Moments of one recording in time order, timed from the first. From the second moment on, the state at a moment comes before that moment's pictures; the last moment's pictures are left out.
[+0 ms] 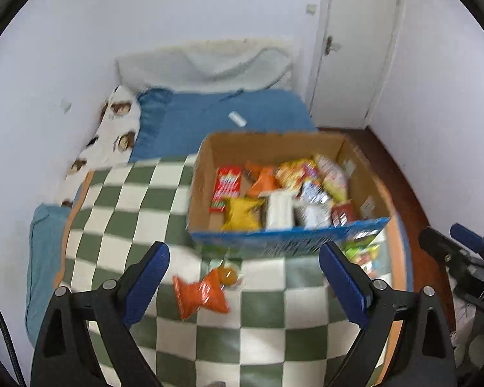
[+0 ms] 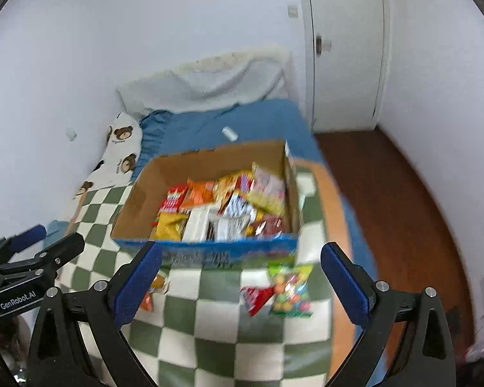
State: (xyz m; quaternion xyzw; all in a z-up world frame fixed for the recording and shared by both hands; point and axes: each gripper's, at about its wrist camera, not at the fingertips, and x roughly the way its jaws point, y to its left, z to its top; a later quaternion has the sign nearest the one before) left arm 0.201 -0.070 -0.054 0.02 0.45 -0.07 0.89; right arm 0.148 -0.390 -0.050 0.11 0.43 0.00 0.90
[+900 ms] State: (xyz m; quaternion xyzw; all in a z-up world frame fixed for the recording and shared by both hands) left arm 0.226 -0.052 -0.242 0.29 0.55 -0.06 0.78; right arm 0.199 -0.418 -0.283 0.10 0.63 -0.03 0.77
